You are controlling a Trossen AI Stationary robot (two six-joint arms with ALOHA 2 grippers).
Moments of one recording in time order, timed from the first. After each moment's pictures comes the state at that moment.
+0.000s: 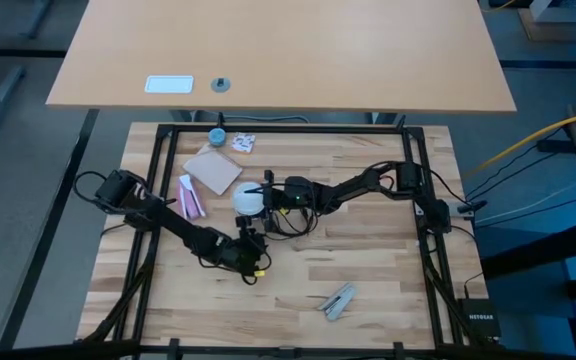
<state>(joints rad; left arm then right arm) -0.42 1.79 0.79 0.05 -0.69 -0.24 -0.08 2.19 1.19 0.89 -0.11 -0.22</state>
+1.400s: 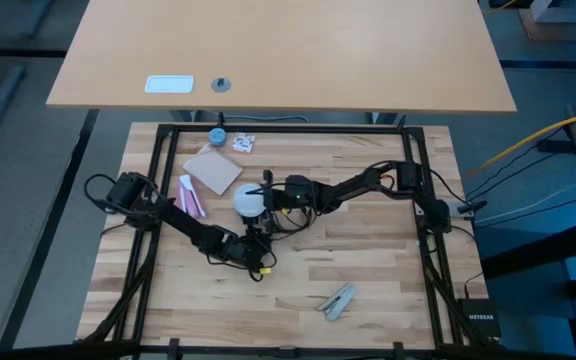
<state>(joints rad) -0.35 1.88 0.80 0.15 -0.67 -0.12 -0.08 2.18 1.19 0.89 -0.15 -0.27</state>
